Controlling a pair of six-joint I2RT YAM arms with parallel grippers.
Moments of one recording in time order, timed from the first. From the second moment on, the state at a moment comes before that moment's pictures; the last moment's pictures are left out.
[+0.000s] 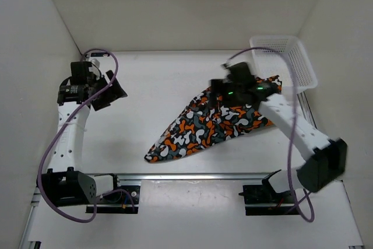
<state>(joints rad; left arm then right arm) 0.09 1.24 1.34 -0.96 0.17 -0.39 0.65 1.44 1.34 -0.75 -0.09 0.37</state>
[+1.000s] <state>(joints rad) -0.66 1.73 1.07 -0.72 0.16 -0.72 0.09 1.51 0.95 -0.59 -0.17 0.68</state>
